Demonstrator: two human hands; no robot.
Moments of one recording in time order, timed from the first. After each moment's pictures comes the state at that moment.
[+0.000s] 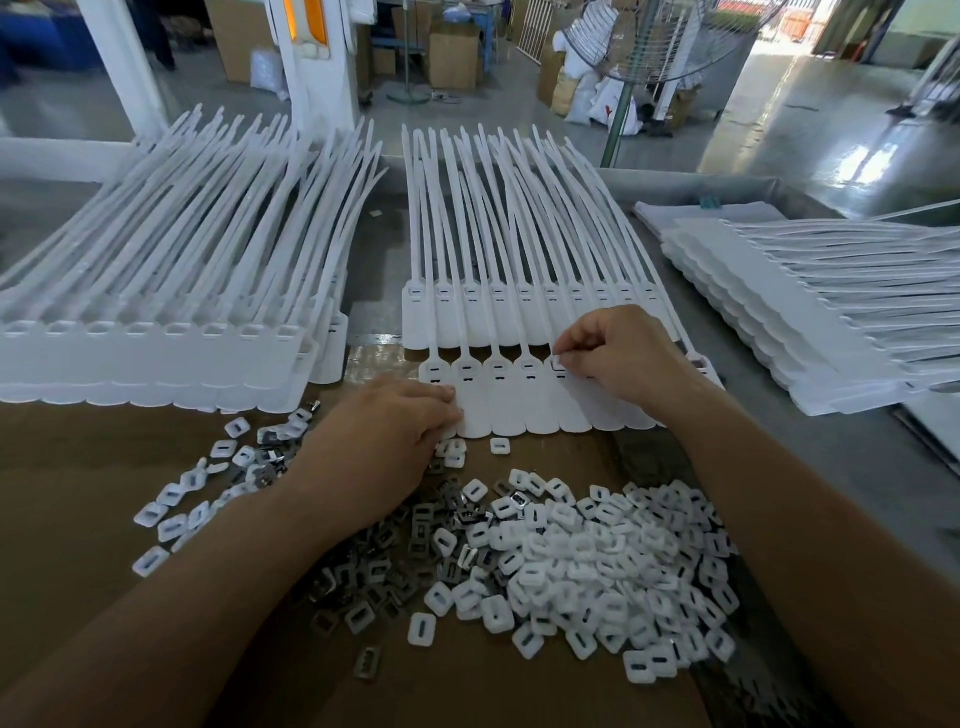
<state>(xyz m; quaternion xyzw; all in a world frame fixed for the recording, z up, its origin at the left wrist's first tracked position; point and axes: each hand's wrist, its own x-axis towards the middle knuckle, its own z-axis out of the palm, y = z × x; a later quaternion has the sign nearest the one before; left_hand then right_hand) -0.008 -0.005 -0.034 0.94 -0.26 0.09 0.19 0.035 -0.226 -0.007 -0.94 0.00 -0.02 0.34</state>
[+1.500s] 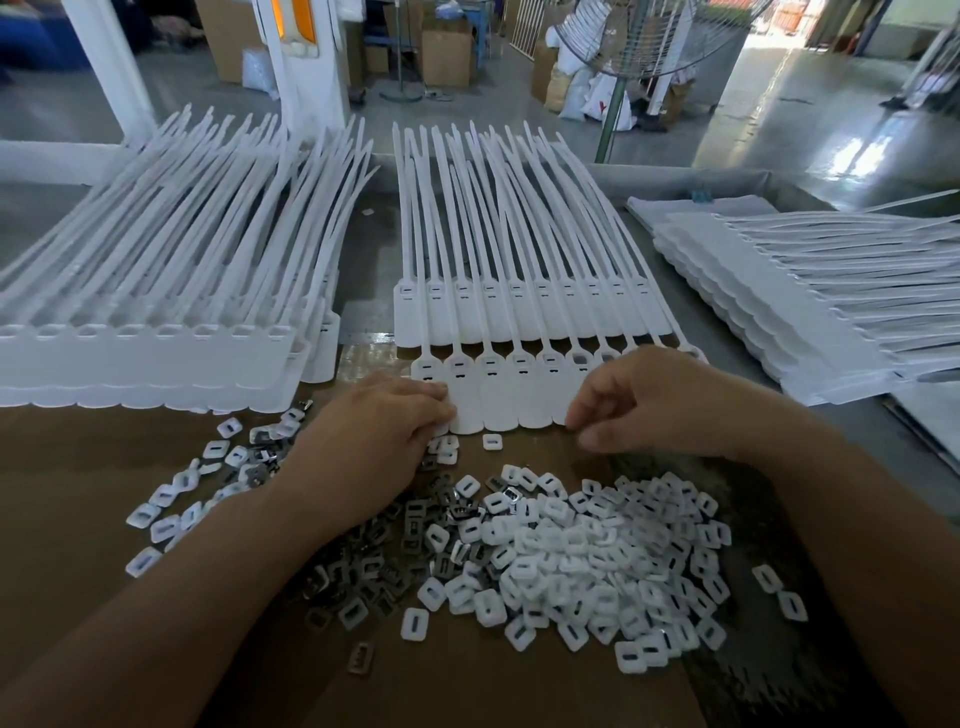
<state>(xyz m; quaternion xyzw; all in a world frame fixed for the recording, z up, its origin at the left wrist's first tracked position) -0.012 -0.003 -0.034 0.94 -0.26 0.08 0.19 -0.019 -0.242 0.018 -0.94 -0.11 0.18 0.27</state>
